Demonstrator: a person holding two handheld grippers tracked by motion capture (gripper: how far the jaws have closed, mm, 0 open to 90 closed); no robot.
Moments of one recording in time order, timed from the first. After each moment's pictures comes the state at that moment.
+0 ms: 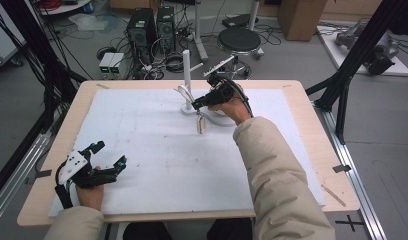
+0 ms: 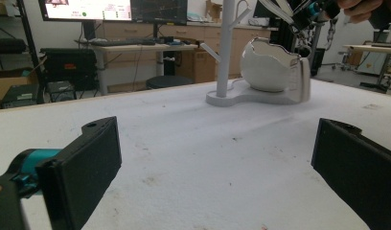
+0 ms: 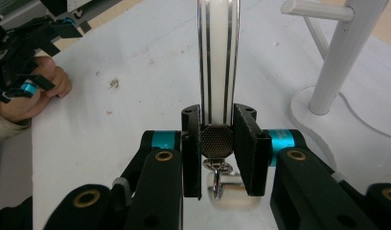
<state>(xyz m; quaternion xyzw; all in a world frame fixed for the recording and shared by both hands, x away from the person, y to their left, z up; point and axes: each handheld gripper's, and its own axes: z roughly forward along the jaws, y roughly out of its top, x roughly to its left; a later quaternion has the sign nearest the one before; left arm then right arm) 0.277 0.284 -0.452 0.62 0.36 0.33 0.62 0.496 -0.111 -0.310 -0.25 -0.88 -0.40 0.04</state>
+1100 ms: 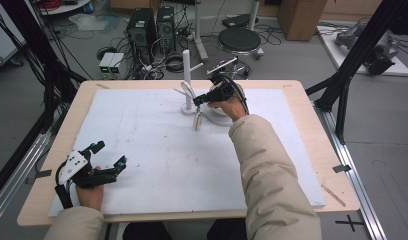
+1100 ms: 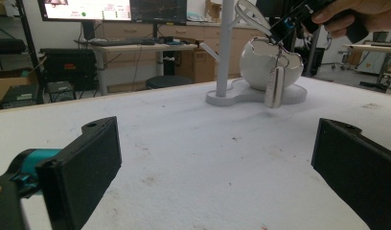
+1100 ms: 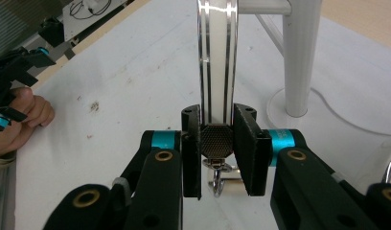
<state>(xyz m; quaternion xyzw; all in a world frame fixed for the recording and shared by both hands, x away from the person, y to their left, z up) 0.277 0.284 -0.452 0.62 0.35 0.33 0.62 0.524 -0.117 -0.333 -0.30 -0.85 -0.42 0.06</state>
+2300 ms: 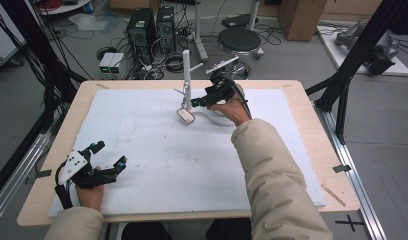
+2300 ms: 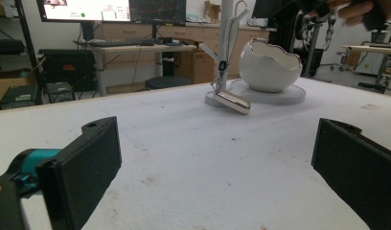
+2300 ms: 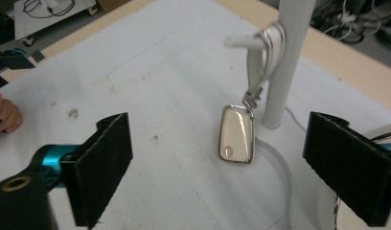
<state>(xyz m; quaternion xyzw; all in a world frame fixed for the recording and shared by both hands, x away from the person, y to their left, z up) 0.277 0.284 -0.452 0.62 0.35 0.32 0.62 0.490 -0.114 -0.305 -0.29 -0.86 -0.43 -0.05</state>
